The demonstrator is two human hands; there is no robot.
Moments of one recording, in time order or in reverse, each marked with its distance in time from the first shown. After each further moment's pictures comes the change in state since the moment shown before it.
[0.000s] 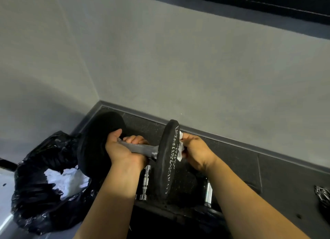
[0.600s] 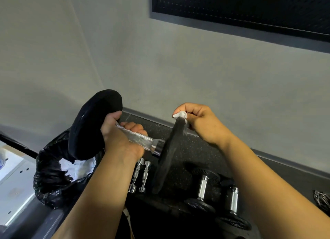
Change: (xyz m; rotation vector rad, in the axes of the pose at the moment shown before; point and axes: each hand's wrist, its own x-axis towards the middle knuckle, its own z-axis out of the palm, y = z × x) left_hand -0.107 -0.026 0.041 0.193 0.023 0.131; right_hand -0.114 -0.120 -0.015 -0.427 -0.141 -0.419
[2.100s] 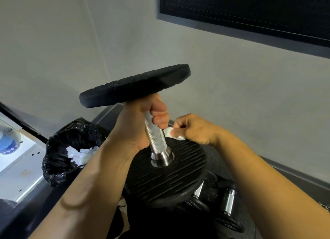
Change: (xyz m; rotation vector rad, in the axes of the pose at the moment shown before) left_hand -0.076 -0.021 0.034 0.662 -0.697 0.144; right_hand -0.016 -0.006 -0.010 -0.562 -0.334 0.179
